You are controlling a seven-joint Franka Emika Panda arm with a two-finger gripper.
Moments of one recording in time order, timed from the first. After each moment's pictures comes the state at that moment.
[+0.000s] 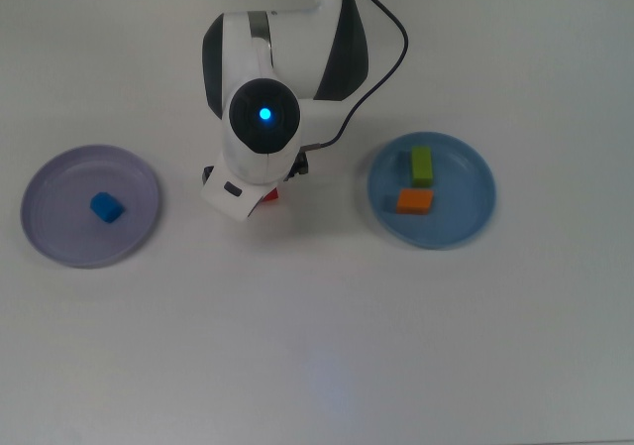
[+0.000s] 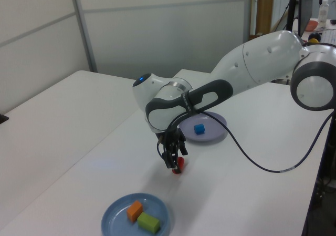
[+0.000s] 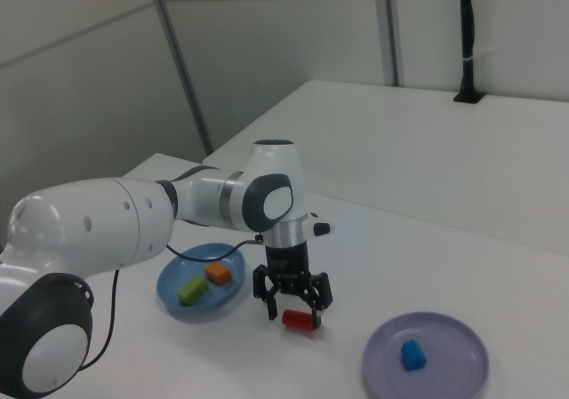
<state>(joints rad) -0.08 0.56 0.15 -1.54 -0.18 1.80 -0.11</state>
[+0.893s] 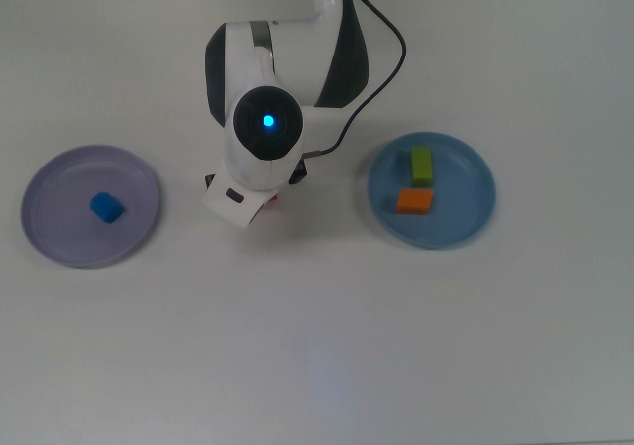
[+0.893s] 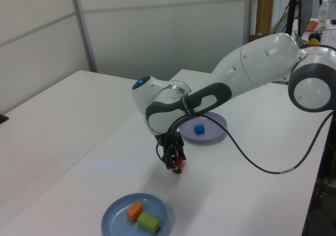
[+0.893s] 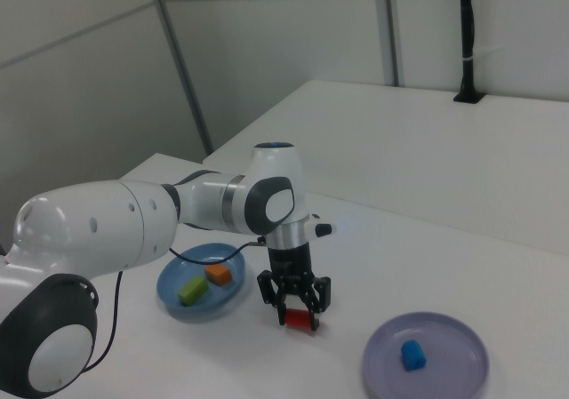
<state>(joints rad) -0.08 0.58 0.15 -1.53 -0.20 1.83 -0.11</state>
